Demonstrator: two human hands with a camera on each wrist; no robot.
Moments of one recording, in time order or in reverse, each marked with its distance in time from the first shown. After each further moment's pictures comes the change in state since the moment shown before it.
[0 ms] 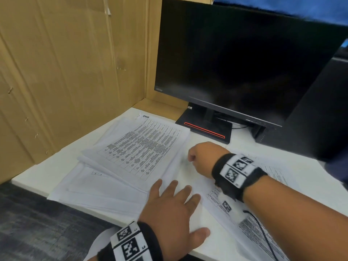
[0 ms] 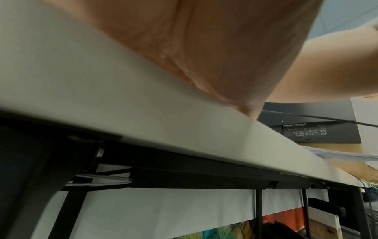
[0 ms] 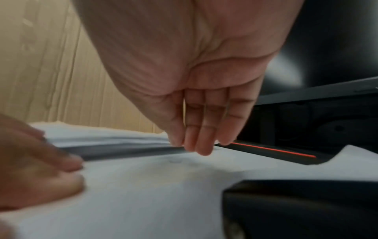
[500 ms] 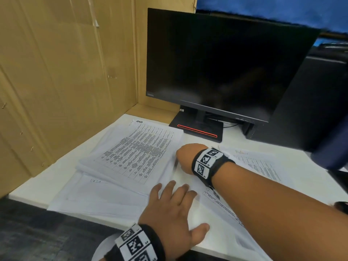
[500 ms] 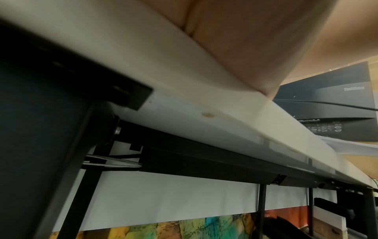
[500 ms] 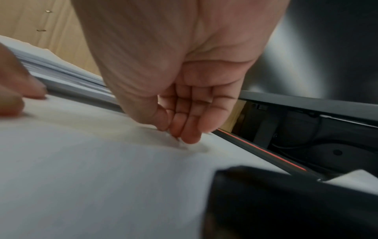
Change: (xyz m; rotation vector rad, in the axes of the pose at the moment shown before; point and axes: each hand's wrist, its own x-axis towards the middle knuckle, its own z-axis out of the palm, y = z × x) left_hand 0.004 -0.003 0.020 -0.018 0.114 0.030; right_hand 0.034 -0.020 0.011 -0.292 -0.098 -0.066
